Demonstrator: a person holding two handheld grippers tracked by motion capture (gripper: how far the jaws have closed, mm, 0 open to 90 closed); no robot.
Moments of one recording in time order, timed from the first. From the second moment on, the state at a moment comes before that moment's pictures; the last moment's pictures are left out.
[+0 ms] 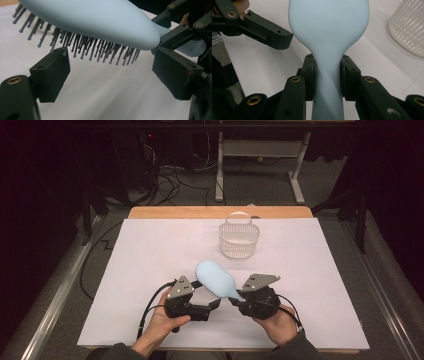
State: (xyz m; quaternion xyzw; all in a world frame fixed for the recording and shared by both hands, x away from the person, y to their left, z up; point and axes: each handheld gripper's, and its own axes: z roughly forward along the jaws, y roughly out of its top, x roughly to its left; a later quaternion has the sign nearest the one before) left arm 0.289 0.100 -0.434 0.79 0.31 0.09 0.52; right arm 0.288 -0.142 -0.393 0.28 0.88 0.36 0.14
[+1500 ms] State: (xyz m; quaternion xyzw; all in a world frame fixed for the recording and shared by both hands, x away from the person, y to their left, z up) left arm 0.291 0.111 -0.426 0.77 0.32 0.06 0.54; right arm 0.287 -0.108 -0.404 0.26 0.89 0.34 0.15
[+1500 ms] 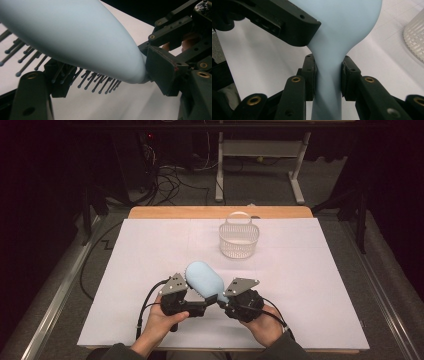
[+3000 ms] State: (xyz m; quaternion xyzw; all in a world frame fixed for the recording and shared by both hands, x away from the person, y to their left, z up) left arm 0.286 0.130 -0.407 0.72 0.32 -0.02 0.61; right arm 0.286 -0.103 -0.407 0.24 0.89 0.36 0.14
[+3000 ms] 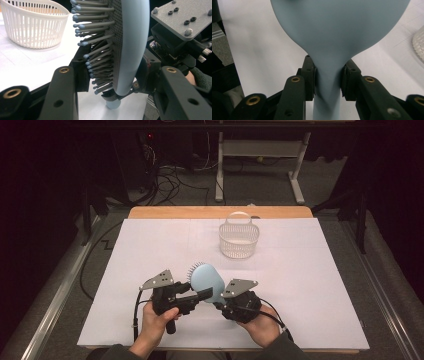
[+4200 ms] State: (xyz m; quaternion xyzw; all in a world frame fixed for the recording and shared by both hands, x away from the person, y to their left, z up) left arm 0.286 0.154 -0.396 0.70 0.34 0.03 0.63; right arm 0.289 -0.134 -0.413 0.26 0.85 0.43 0.15
